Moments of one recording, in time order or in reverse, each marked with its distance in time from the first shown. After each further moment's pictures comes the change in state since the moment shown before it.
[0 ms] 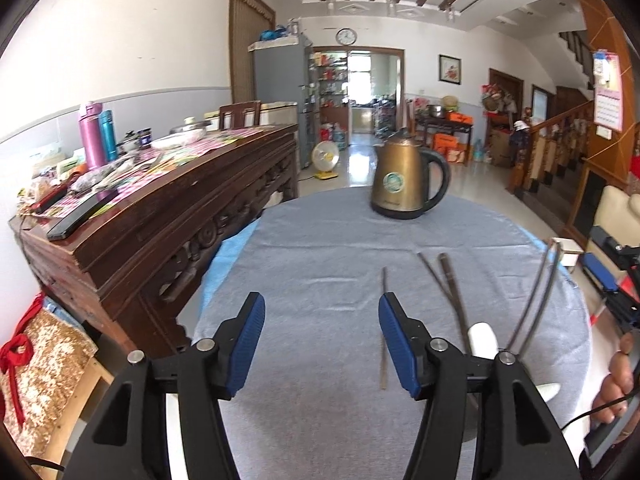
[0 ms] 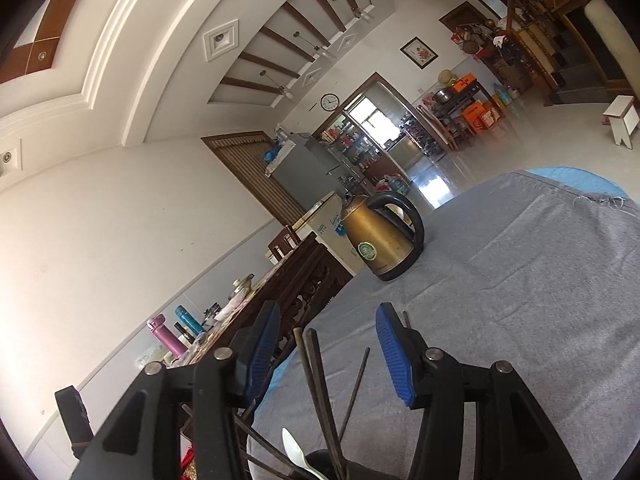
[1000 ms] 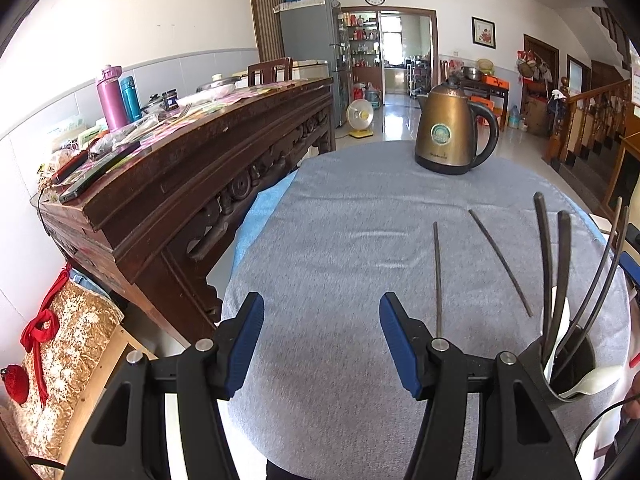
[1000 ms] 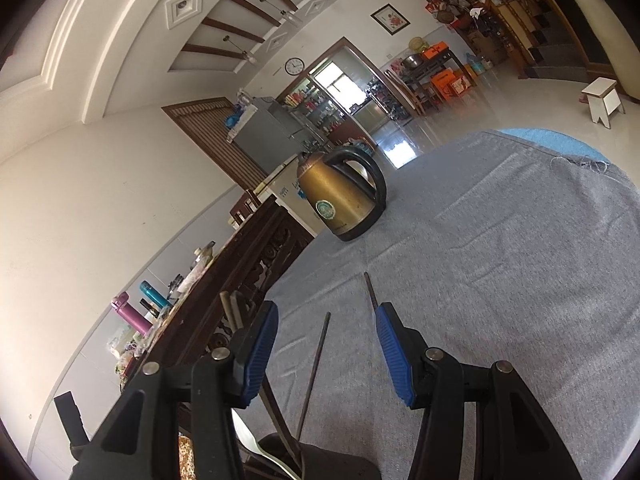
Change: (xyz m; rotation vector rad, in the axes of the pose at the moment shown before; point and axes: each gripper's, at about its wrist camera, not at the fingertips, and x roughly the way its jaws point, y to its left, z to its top) left arm 0.042 0.023 -0.020 -0.007 0.159 0.120; right arm 0.030 -0.021 -0.013 0.029 0.146 -0.136
